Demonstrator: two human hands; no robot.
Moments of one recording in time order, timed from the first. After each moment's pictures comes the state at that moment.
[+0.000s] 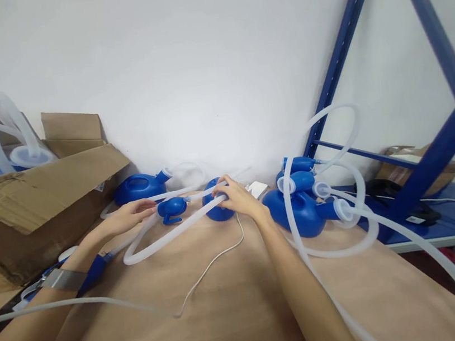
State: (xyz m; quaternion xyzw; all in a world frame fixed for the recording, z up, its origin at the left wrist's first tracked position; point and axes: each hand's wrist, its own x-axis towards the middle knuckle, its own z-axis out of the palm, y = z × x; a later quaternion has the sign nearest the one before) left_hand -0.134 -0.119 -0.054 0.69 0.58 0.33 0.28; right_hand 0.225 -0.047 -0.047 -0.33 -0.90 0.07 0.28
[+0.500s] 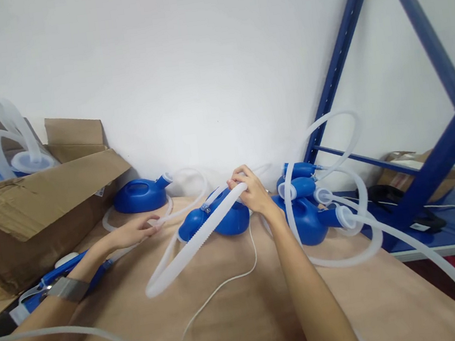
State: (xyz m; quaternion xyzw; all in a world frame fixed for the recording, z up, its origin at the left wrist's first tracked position) left_hand -0.138 -0.110 -0.087 0.67 0.62 0.28 0.31; right_hand 0.246 -0.058 -0.013 -0.31 -0.84 0.04 0.45
